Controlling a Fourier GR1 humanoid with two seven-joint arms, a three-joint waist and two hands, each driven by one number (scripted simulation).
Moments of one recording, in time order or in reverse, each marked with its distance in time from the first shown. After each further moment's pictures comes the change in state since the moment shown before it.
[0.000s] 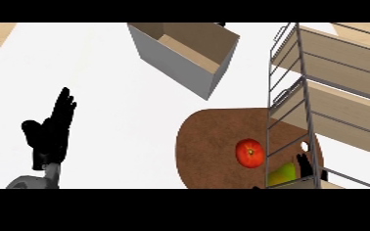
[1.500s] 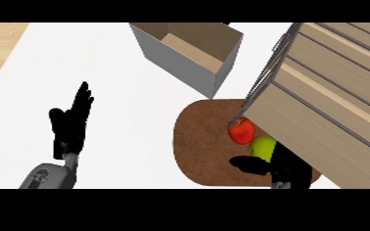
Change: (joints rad) left arm -0.086 -0.062 -0.041 0.068 -0.042 0.006 0.037; right arm -0.368 0.252 -0.060 -0.176 0.496 0.697 1.127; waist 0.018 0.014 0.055
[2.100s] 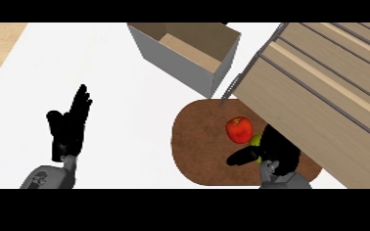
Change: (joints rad) left arm 0.015 -0.007 0.021 0.014 0.000 -0.016 -0.012; right arm -0.127 0.101 -0.082 0.090 0.019 0.149 0.012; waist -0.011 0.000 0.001
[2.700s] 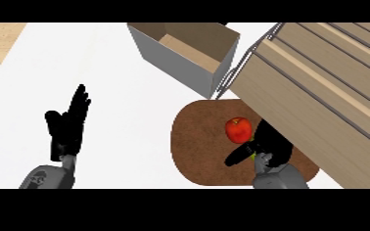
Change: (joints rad) left arm 0.000 -0.008 0.024 0.012 -0.010 -0.017 -0.010; right arm -0.053 0.019 -0.019 0.086 -0.012 0.019 -0.017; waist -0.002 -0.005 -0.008
